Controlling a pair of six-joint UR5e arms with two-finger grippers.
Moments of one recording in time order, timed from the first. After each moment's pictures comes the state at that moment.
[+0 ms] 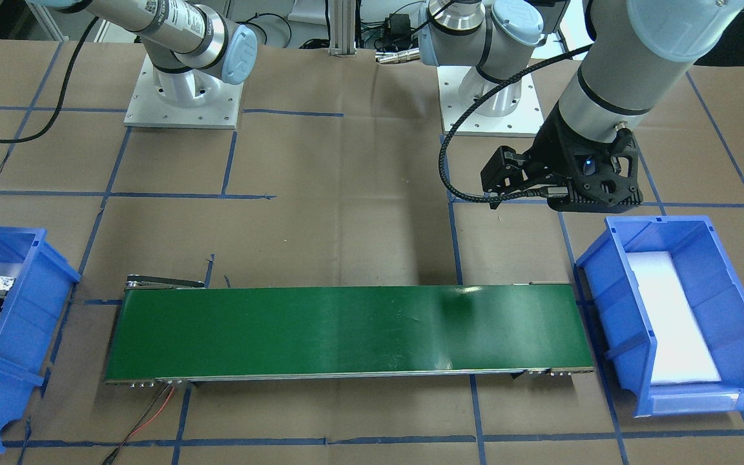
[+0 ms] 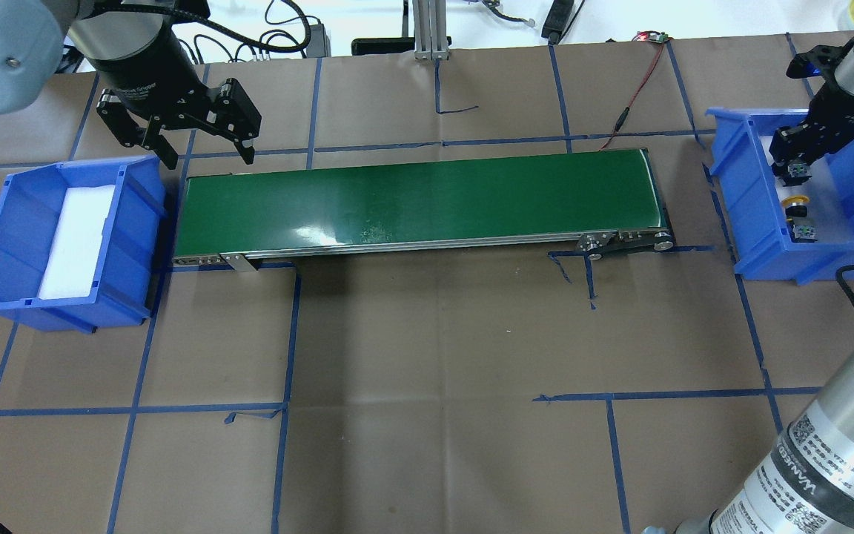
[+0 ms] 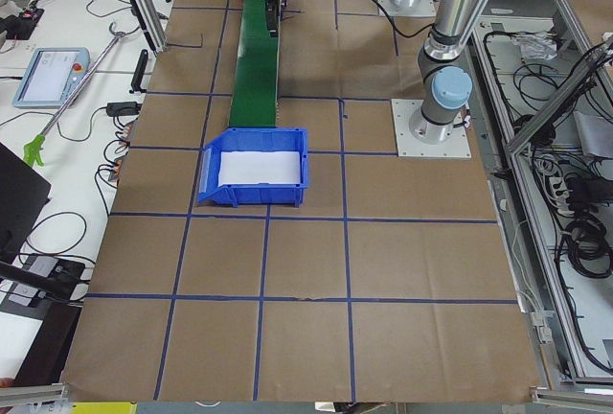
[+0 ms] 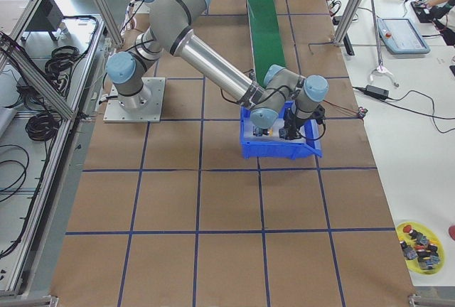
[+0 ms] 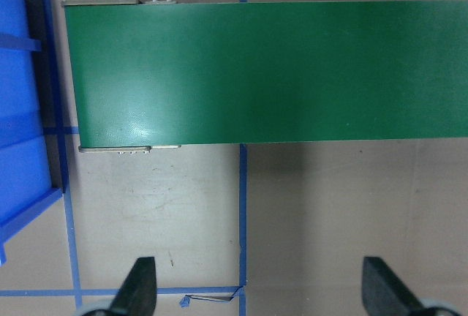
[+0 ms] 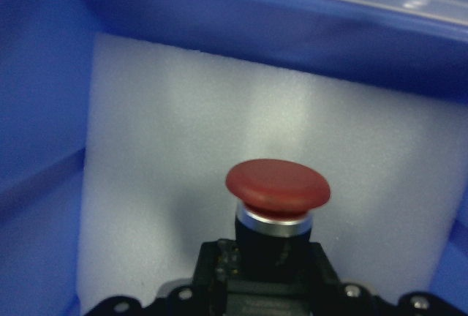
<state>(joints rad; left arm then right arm) -1.54 -1.70 -1.46 -1.61 1.54 0.03 1.08 -0.90 1.34 -1.92 -1.58 -0.65</state>
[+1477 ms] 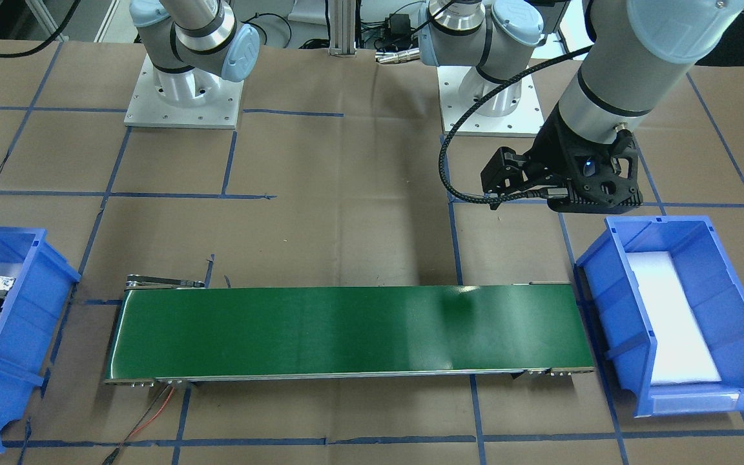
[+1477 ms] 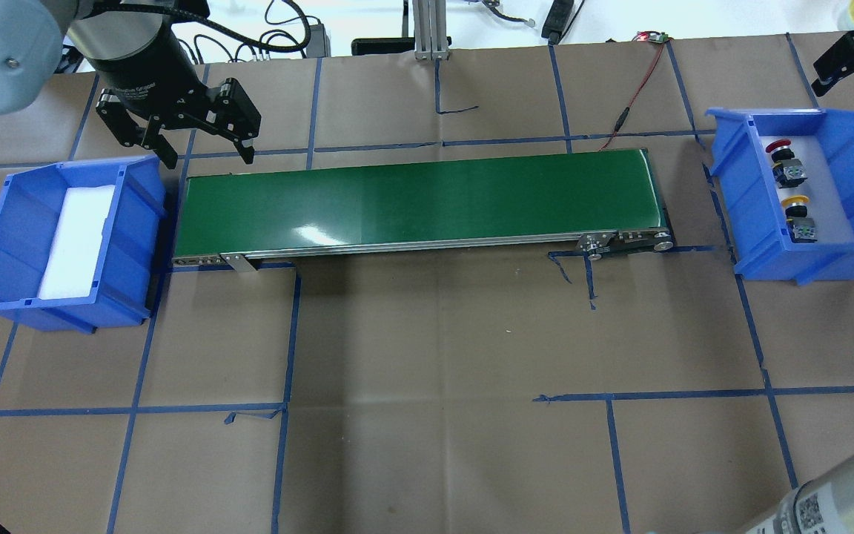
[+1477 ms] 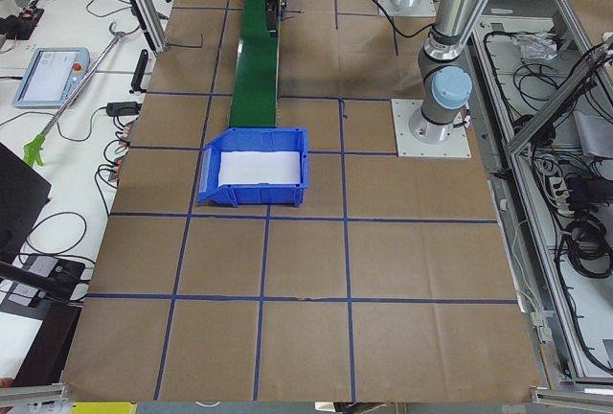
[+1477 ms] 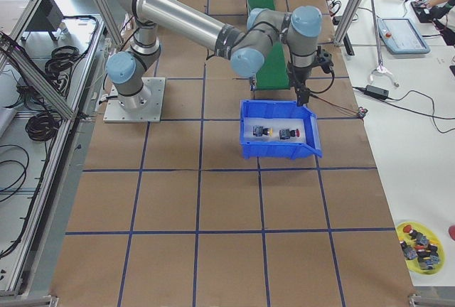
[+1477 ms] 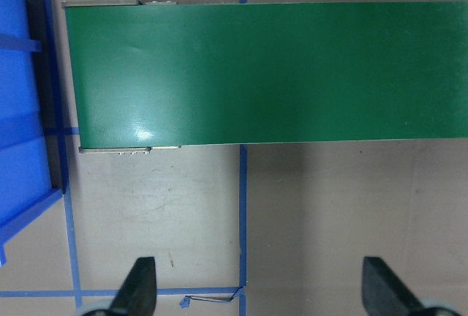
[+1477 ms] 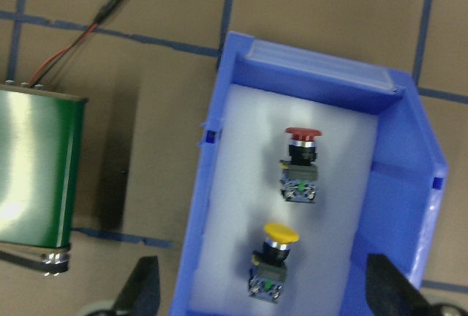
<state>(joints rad) -1.54 -1.70 -1.46 -1.60 1.54 0.03 1.14 -1.29 1.38 -1.77 -1.54 -0.60</state>
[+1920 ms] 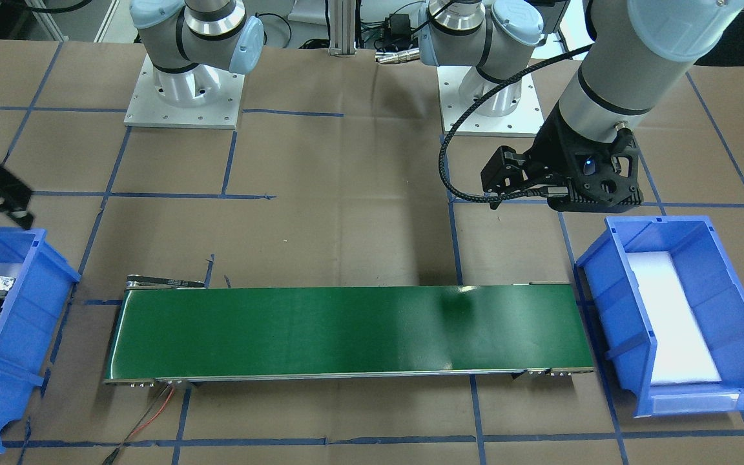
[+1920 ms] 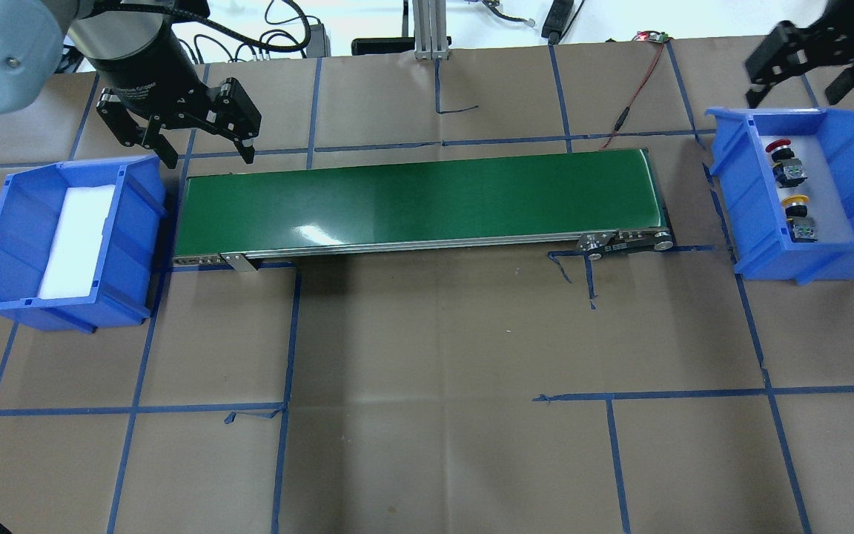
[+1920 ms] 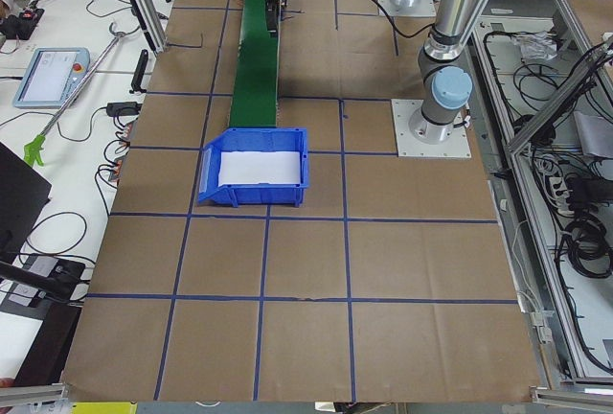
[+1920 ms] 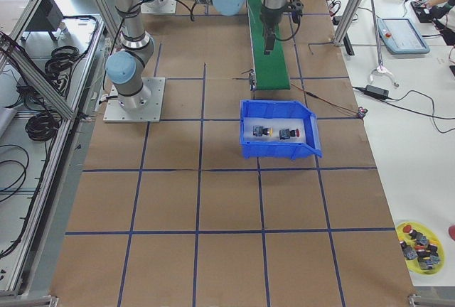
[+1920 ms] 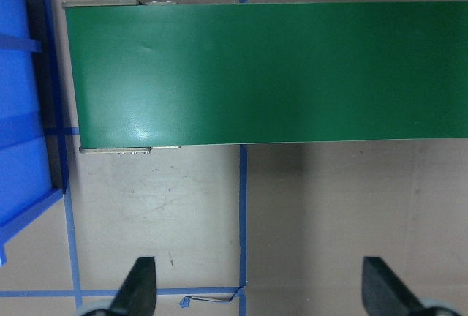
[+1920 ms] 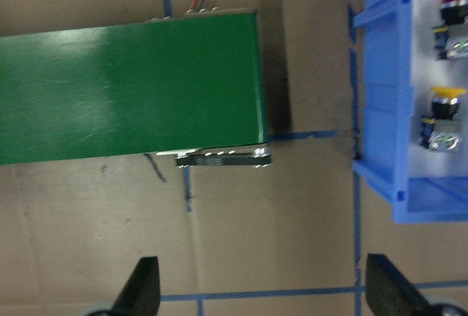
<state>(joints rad) -1.54 -1.70 -1.46 -1.60 1.54 0.03 1.41 -1.48 1.43 -1.50 -1.54 -0.09</state>
